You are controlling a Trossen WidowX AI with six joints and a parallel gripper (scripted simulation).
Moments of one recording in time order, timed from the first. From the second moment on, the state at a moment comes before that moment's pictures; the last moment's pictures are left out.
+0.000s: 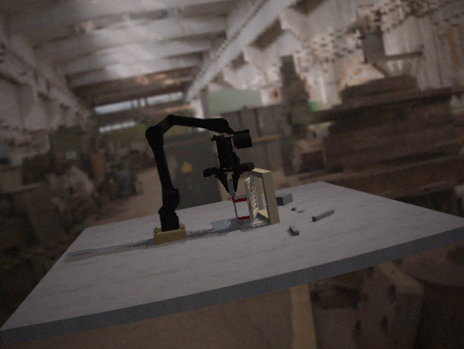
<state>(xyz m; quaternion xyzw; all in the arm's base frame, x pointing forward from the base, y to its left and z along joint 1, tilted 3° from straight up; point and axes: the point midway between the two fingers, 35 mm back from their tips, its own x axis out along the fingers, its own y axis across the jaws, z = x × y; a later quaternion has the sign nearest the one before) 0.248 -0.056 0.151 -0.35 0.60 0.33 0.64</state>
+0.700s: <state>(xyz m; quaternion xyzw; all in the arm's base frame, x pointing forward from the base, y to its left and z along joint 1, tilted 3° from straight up) 0.217 -0.018 0.148 -0.25 0.64 0.24 0.68</state>
